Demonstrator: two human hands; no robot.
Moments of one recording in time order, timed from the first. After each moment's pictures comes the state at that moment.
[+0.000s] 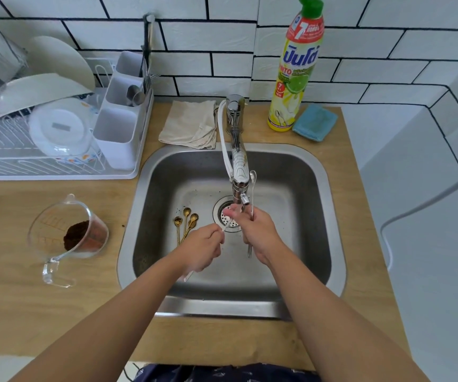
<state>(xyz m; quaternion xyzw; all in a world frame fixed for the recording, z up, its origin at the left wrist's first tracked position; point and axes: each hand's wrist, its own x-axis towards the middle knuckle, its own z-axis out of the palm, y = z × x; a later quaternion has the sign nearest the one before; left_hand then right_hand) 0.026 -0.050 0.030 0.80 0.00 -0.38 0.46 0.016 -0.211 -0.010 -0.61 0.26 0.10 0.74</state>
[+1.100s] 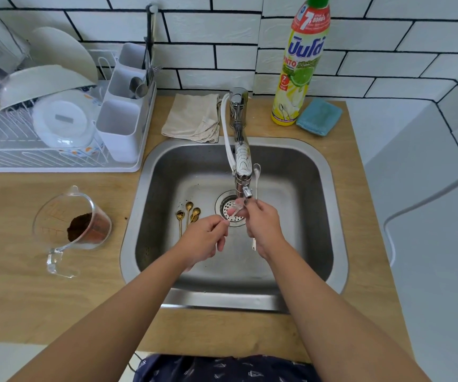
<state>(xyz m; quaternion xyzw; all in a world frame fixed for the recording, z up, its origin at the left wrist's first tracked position) 0.024 -0.050 0.026 0.81 -0.01 -0.34 0.48 0.015 -0.207 0.003 -0.60 0.30 0.05 0.74</state>
